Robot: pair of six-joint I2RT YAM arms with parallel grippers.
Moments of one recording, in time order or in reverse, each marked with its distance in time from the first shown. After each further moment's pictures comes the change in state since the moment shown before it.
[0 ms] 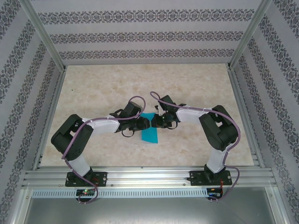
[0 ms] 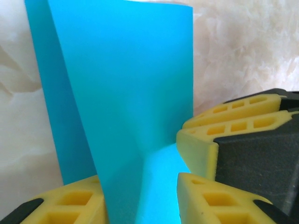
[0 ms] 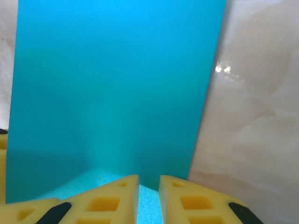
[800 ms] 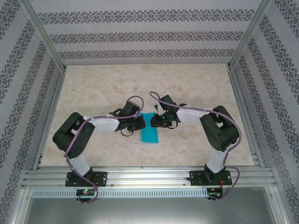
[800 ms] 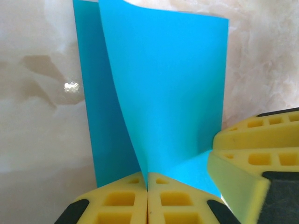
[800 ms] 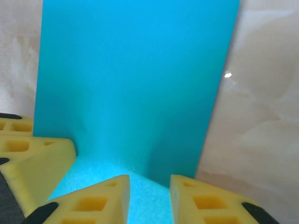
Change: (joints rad) left arm 0.030 0.031 0.000 -0.002 -0.002 -0.015; right arm 0.000 -0.026 -0.004 0.002 0.011 -0.040
